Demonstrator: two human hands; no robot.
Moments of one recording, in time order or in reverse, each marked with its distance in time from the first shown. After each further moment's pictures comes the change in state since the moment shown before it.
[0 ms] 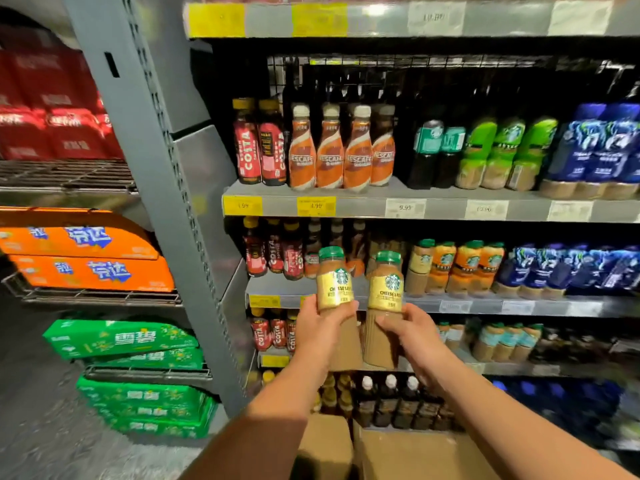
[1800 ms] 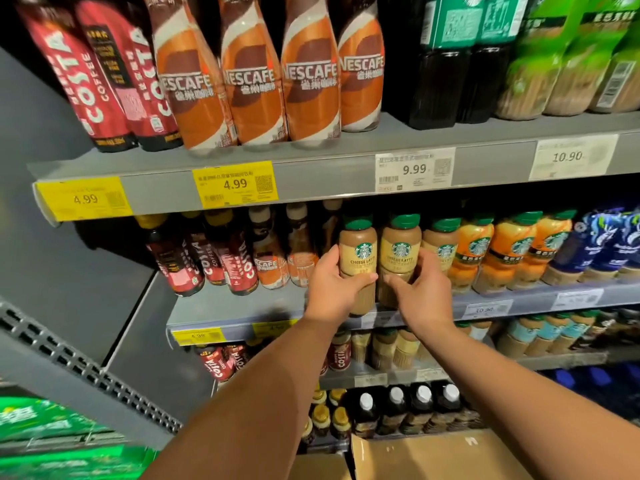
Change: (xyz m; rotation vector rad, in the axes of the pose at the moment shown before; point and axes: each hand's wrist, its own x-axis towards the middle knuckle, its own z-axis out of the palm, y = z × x) left_hand 0.228 -0.073 0.114 0.138 -0.291 0.229; right_hand 0.219 0.055 -0.029 -0.379 0.436 -0.302
